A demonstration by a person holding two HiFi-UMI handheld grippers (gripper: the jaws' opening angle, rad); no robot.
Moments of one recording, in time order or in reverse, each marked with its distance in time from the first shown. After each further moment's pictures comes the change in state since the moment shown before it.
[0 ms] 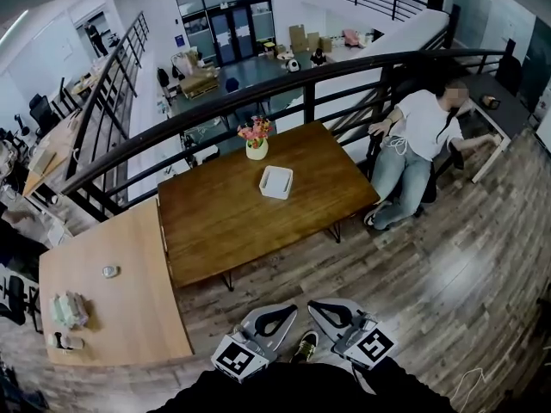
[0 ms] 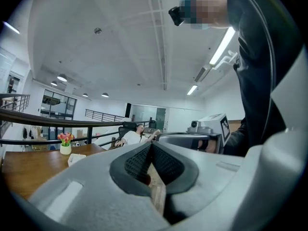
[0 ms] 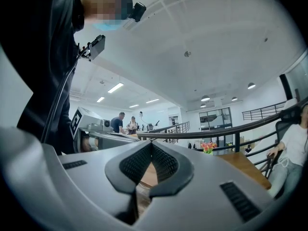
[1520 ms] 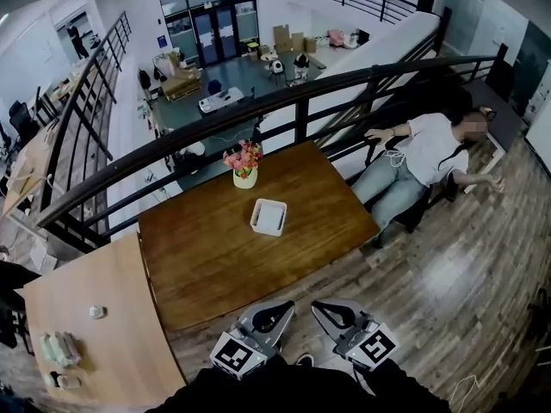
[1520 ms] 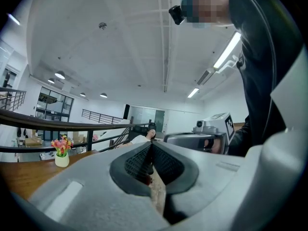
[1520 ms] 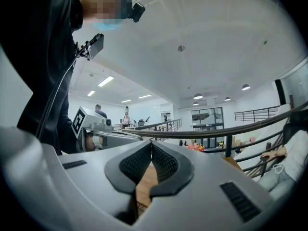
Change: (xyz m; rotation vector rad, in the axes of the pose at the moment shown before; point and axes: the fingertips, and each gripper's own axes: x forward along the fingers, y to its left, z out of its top) left arm 0.097 0.162 0.019 -0.018 -0.026 -0.040; right arm 0.099 -0.148 0.001 -0.022 0.046 -0.088
